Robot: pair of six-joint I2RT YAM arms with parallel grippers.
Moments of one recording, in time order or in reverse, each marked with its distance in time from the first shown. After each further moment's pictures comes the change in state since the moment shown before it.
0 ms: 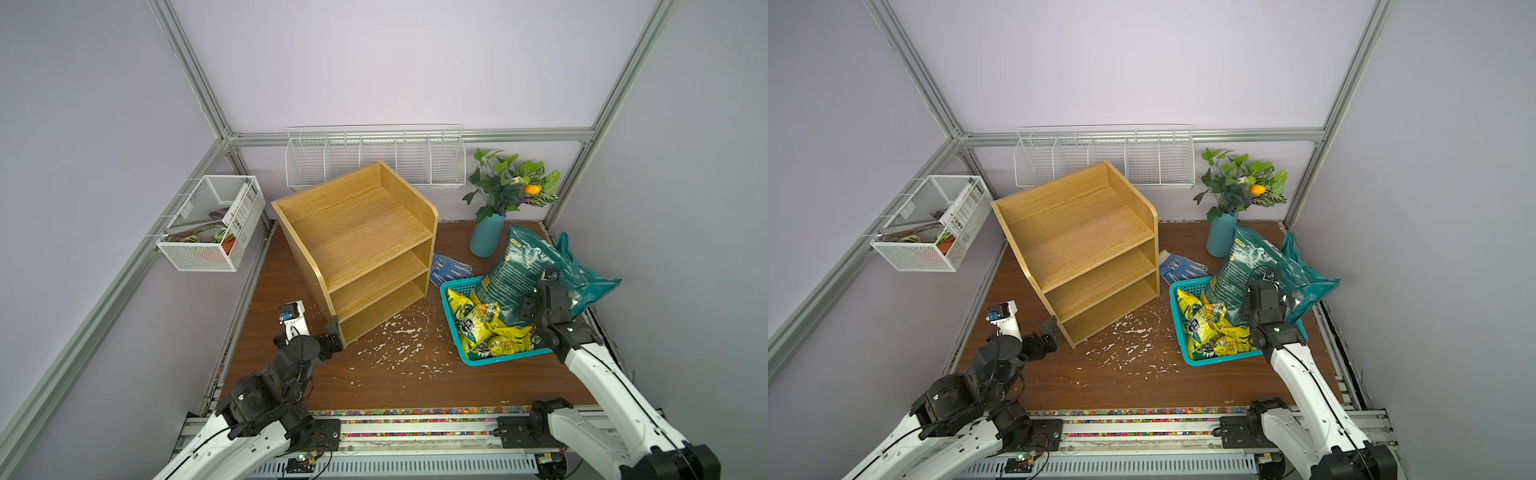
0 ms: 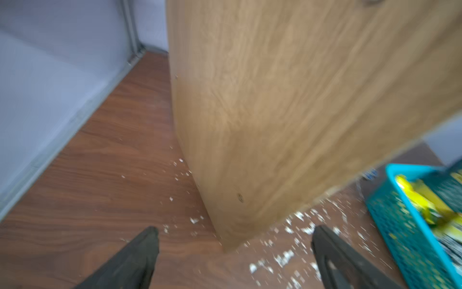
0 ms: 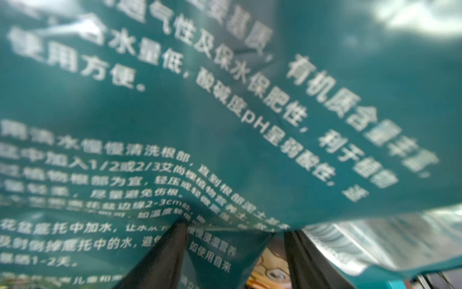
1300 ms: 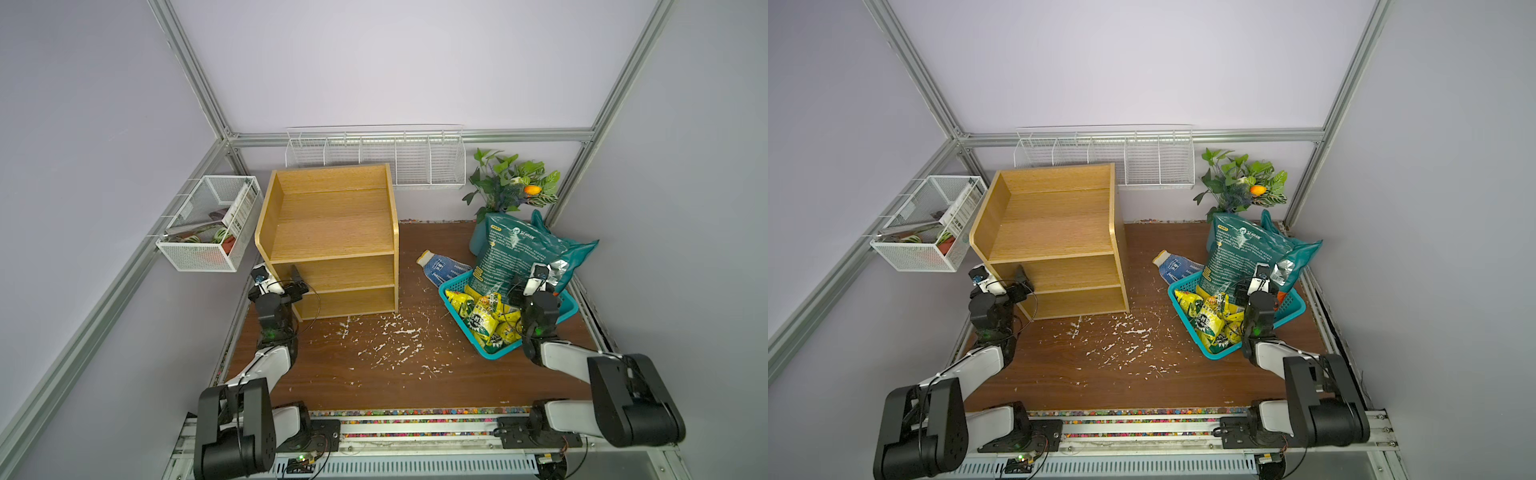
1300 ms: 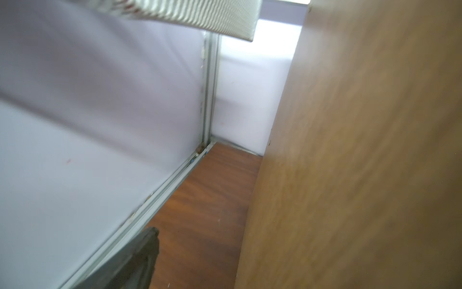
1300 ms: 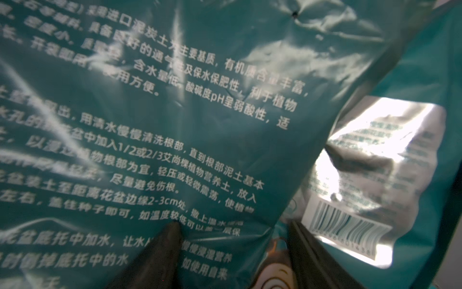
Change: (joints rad) left arm 0.941 0.830 -0.234 1.538 0.612 0.422; right arm -0.074 0.469 -0.286 1.316 -0.108 -0.223
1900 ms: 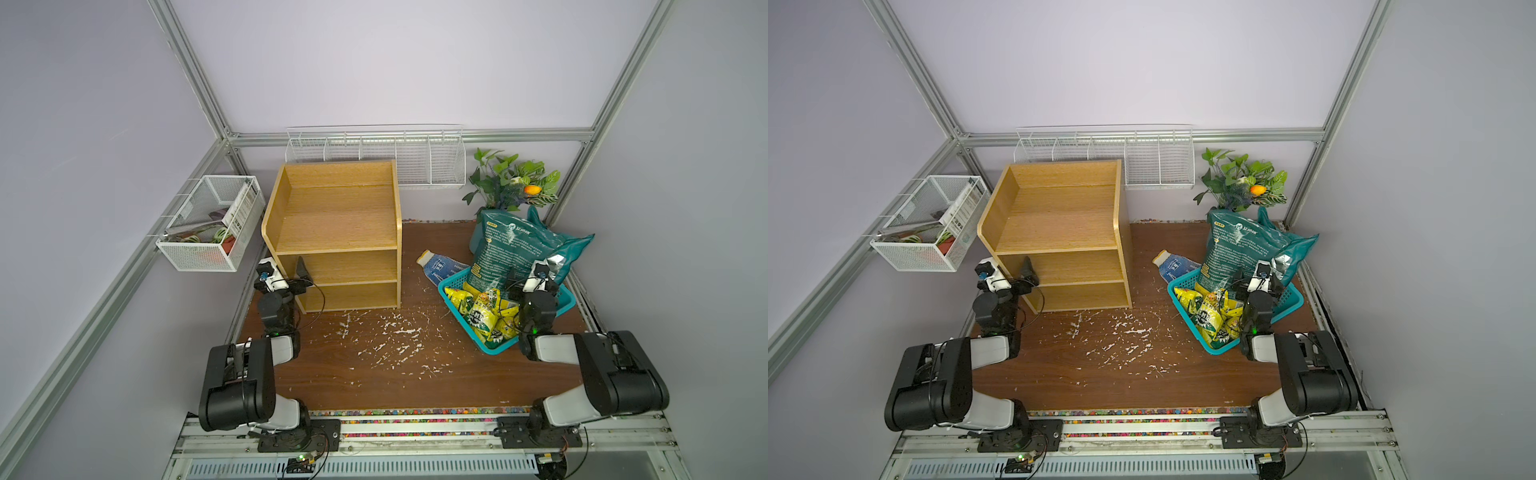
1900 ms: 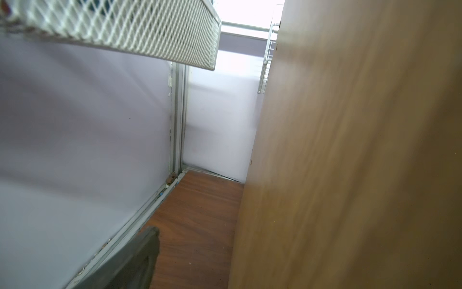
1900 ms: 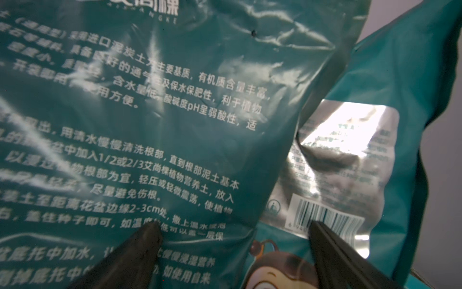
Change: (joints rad) left arm -0.002 0.215 0.002 0.367 0.105 0.006; right arm -0.006 0.102 0.010 0.169 0.026 -0.003
